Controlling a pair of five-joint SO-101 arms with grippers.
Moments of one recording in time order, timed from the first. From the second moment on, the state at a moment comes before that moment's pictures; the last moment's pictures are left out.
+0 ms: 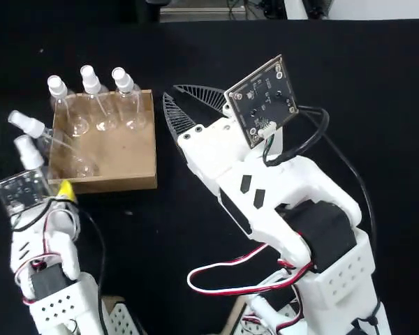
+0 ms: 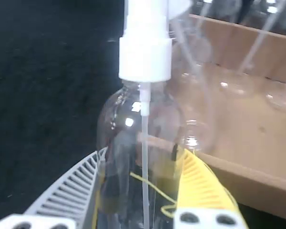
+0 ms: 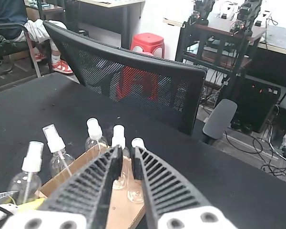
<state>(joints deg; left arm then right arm) -31.0 -103.6 95.3 45.7 -2.2 -33.9 -44.6 7.5 59.1 5.2</state>
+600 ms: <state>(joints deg) -44.2 -103.6 96.0 30.3 -2.2 -33.9 -44.6 7.5 59.1 5.2</state>
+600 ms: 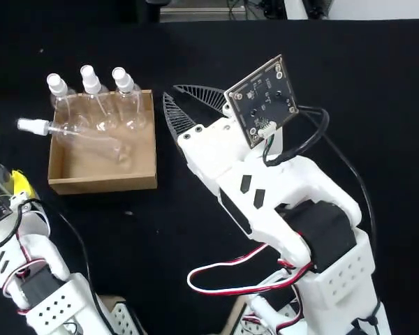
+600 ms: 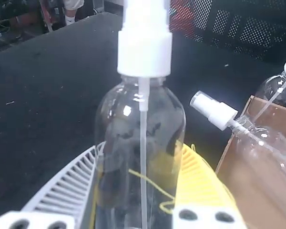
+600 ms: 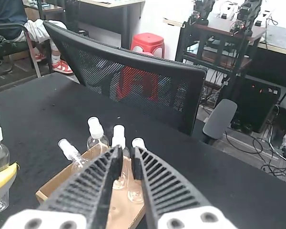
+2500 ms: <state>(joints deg) -61.2 5.1 78.0 -83.9 -2.2 -33.9 -44.6 7.5 59.1 5.2</state>
